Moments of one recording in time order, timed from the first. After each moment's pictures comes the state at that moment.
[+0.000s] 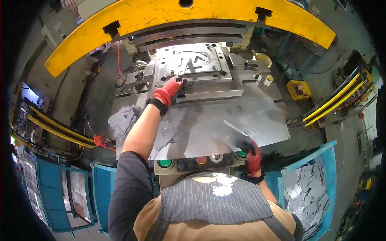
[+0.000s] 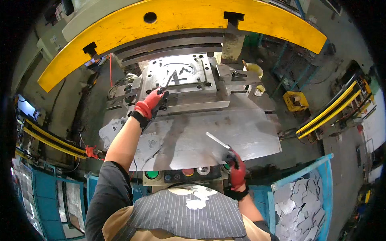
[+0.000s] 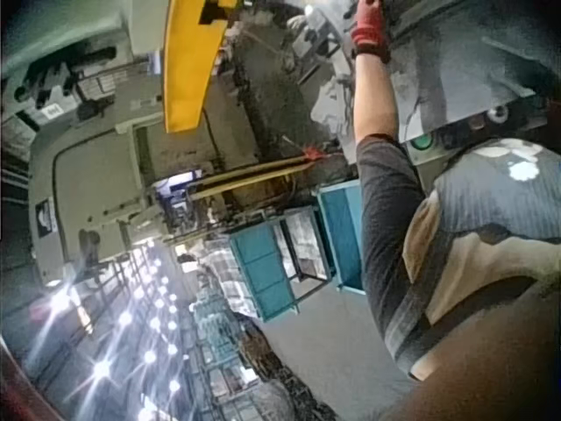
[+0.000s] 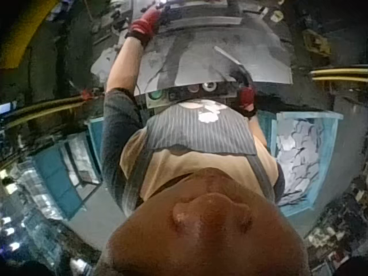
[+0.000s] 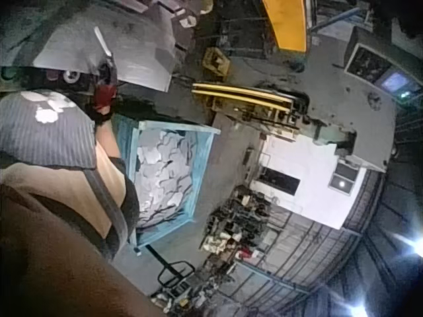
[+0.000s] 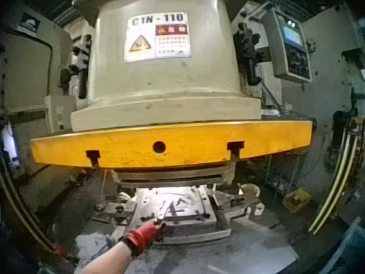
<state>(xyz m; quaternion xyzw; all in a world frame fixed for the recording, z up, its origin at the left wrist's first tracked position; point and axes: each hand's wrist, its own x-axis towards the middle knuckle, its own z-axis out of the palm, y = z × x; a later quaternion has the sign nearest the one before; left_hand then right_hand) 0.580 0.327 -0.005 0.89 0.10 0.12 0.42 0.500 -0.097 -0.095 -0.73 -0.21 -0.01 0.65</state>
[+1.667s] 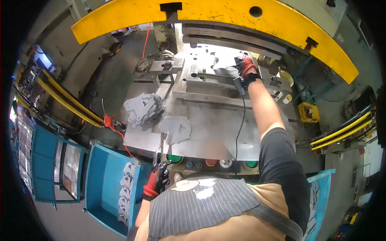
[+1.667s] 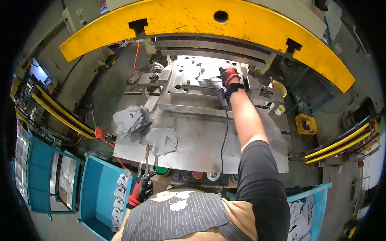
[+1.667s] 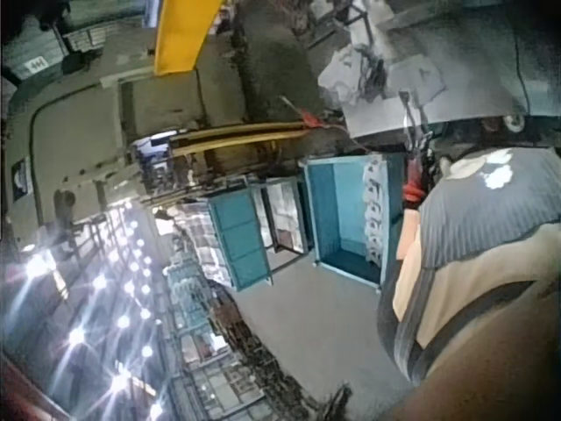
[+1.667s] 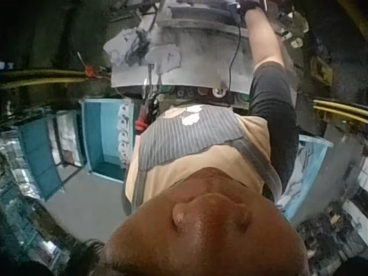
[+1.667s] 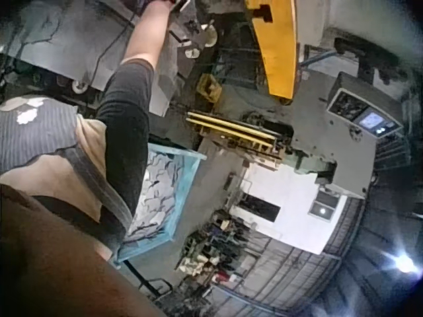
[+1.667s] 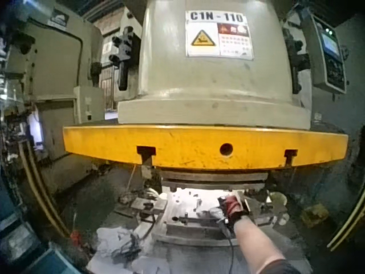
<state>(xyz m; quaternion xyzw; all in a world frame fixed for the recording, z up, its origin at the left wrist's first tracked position) 0.217 0.222 -0.097 0.46 0.36 0.08 0.80 0.800 0.209 0.014 -0.85 -0.47 -0.23 0.10</state>
